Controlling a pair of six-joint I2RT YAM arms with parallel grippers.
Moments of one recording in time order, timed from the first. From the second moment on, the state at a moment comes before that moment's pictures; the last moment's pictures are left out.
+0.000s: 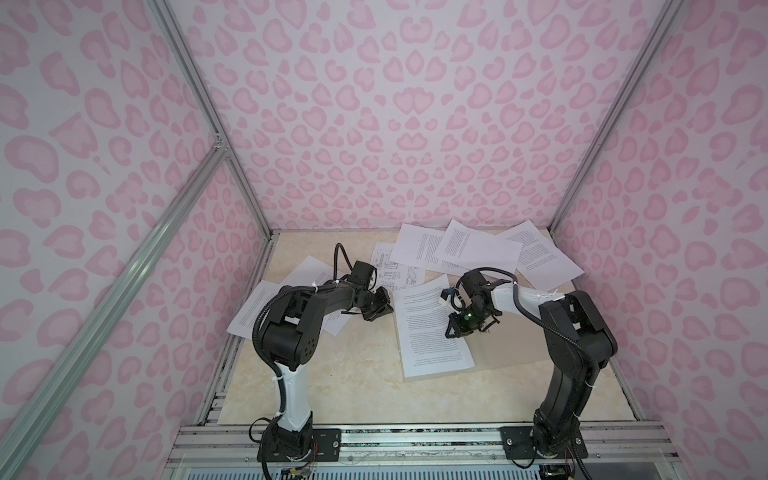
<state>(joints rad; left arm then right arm) -0.37 1.98 1.16 -0.28 0.49 -0.83 0.38 1.86 1.09 -0.66 -0.52 -0.04</state>
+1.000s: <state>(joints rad) -0.38 1.79 1.27 -0.40 0.49 -0.79 0.27 1.54 1.00 -0.52 -0.53 0.14</state>
